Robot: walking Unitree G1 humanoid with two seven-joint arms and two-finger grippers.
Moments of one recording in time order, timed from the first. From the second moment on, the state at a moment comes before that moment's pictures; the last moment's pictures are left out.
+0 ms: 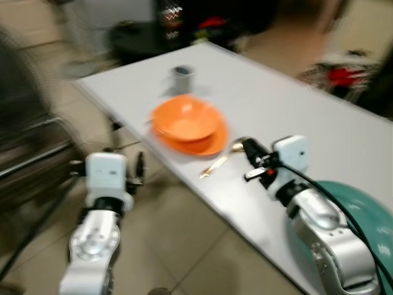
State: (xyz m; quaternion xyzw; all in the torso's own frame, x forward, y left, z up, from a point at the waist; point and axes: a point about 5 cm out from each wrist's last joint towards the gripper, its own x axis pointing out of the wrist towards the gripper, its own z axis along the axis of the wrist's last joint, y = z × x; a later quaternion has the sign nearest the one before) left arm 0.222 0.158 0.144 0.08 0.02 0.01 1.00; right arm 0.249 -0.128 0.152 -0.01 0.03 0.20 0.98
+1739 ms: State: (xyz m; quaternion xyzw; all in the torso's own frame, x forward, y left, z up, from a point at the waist) left arm 0.213 0.149 0.150 0.04 0.00 -0.01 1.00; right arm 0.248 -0.128 0.145 0.00 0.06 0.28 0.96
